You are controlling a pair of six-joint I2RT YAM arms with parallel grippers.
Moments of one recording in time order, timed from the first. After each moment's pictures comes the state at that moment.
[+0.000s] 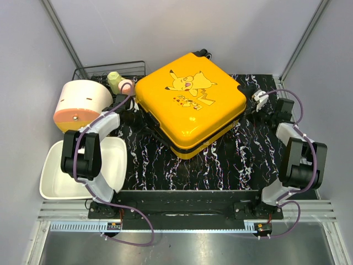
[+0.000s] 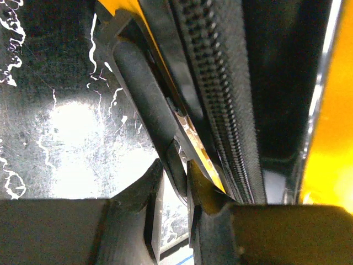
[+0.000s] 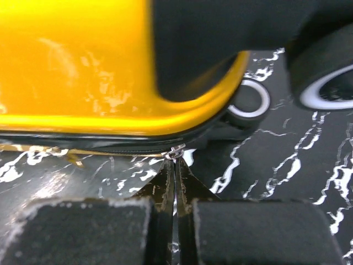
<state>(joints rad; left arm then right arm) -0.15 1.69 1.12 -0.48 0.47 -0.59 -0.24 1.57 0.89 0.03 -0.82 -0.56</state>
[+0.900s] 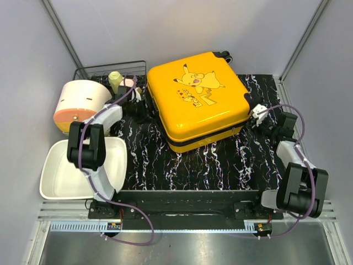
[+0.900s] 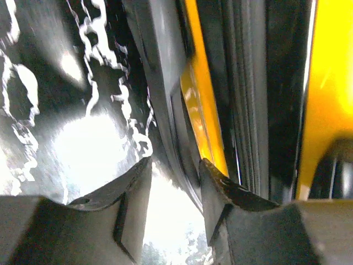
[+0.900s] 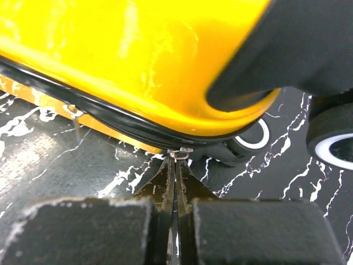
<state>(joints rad) -0.15 1.88 1.36 -0.46 0.49 -0.45 -0.27 1.33 0.67 0.07 -0.82 -0.72</state>
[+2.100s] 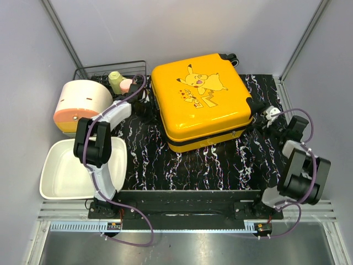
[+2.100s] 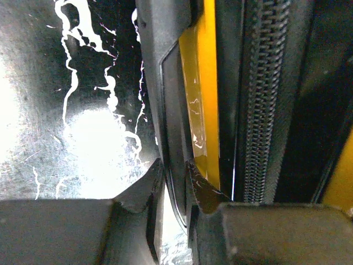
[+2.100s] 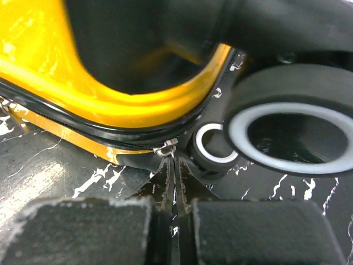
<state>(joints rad) -0.24 1.89 1.36 -0.50 0.34 -0.58 -0.43 1.40 0.61 0.23 -0.98 -0.70</state>
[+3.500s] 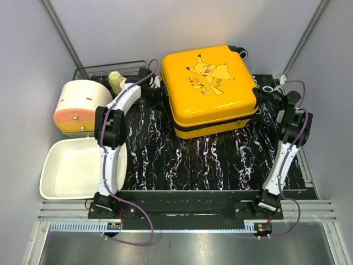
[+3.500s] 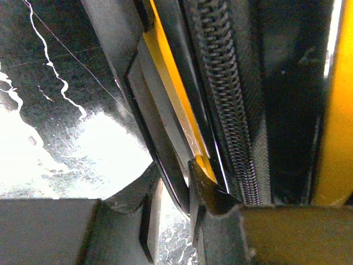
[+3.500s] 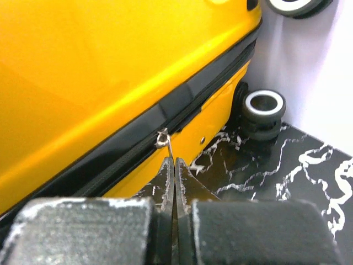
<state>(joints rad) -0.25 2.32 2.04 -0.82 0.51 -0.33 -0.38 2.51 1.58 1.30 -1.26 0.40</state>
